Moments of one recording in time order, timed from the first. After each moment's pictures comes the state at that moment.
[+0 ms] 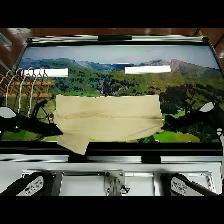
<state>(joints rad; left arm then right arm) 0.20 -1.06 0.75 0.96 -1.38 -1.09 -0.29 -1.28 0.86 -1.06 1.29 1.36</state>
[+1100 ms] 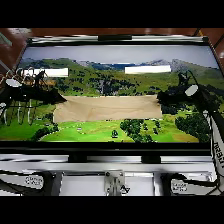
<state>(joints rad) 0.21 -1.61 1.27 0.76 -1.21 -1.13 -0.09 -1.48 1.10 -1.13 0.85 1.50</state>
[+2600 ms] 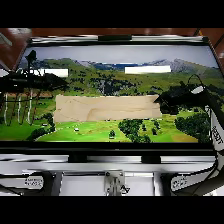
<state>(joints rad) 0.19 -1.53 1.38 0.45 -1.33 -0.98 -0.24 -1.72 1.21 -0.90 1.06 1.41</state>
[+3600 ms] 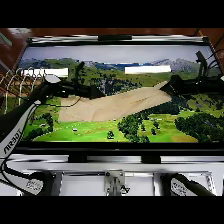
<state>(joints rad) -0.26 -1.69 1.37 0.38 -1.08 -0.96 -0.21 -1.20 1.25 -0.78 1.30 1.39</state>
